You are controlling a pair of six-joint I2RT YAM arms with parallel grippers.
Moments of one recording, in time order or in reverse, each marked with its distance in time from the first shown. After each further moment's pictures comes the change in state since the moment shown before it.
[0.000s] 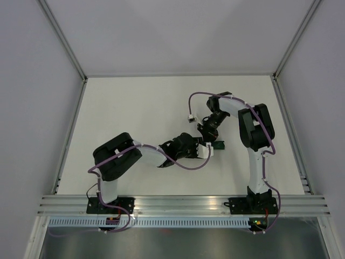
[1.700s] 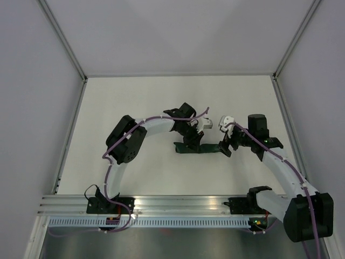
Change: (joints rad) left arm 0.257 0.263 0.645 -0.974 0.766 -0.322; right arm -0.205 -1.159 -0.919 0.848 -0.061 0.338
